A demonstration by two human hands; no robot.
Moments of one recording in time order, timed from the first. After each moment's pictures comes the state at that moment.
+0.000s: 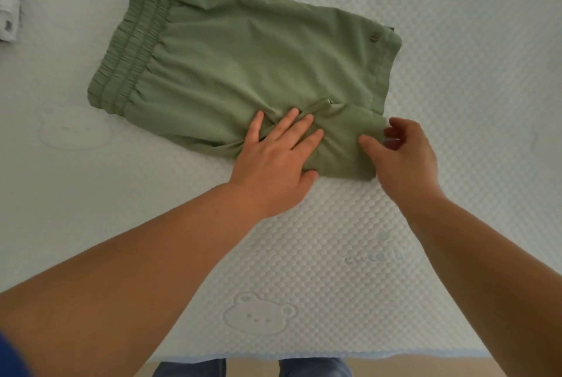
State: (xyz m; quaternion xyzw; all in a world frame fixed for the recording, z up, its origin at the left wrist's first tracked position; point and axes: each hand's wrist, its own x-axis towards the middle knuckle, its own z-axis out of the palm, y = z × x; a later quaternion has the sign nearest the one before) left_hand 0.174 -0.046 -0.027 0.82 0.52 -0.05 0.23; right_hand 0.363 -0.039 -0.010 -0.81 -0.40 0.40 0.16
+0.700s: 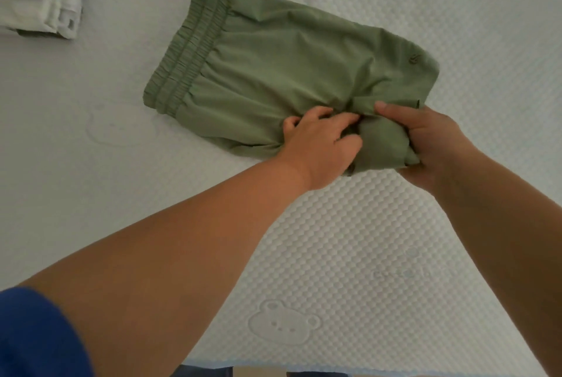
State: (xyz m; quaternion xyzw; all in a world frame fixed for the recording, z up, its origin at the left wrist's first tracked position) left_hand 0.173 -0.006 -0.005 0.66 0.58 0.04 0.47; right_hand 0.321 0.012 0.021 -0.62 -0.12 0.70 0.32
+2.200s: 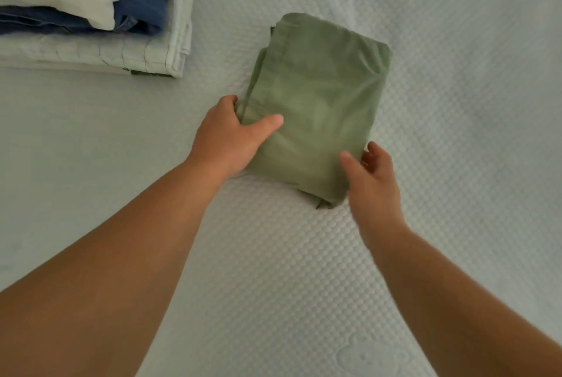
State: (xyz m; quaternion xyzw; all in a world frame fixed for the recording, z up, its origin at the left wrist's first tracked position) left_hand -0.053 0.013 -0.005 0.44 0.77 0.18 0.43; right_hand 0.134 -0.033 0.002 -0.77 -0.29 0.51 0.27
